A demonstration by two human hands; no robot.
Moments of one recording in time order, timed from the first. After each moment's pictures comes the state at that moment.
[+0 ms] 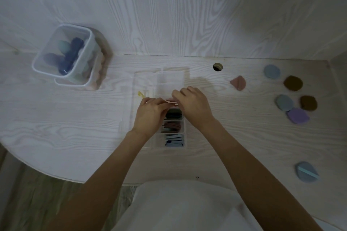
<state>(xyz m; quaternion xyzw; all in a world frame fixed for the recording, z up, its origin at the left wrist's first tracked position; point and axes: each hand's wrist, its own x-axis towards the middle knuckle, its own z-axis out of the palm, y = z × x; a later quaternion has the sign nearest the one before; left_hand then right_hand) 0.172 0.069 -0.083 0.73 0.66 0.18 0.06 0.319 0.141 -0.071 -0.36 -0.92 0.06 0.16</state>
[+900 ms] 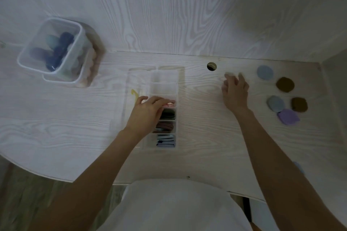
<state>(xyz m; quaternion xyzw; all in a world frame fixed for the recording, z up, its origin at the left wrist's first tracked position) 0.178 0.070 -0.086 0.73 0.66 0.17 0.08 0.437 0.223 -0.116 -0.67 -0.72 0.17 0.08</state>
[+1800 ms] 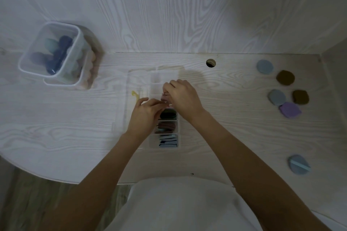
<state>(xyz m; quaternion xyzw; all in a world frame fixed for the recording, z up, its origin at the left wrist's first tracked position) 0.176 0.062 -0.096 0.73 0.65 0.20 0.07 0.309 0.149 -0.063 -0.36 -0.91 0.09 0.19</state>
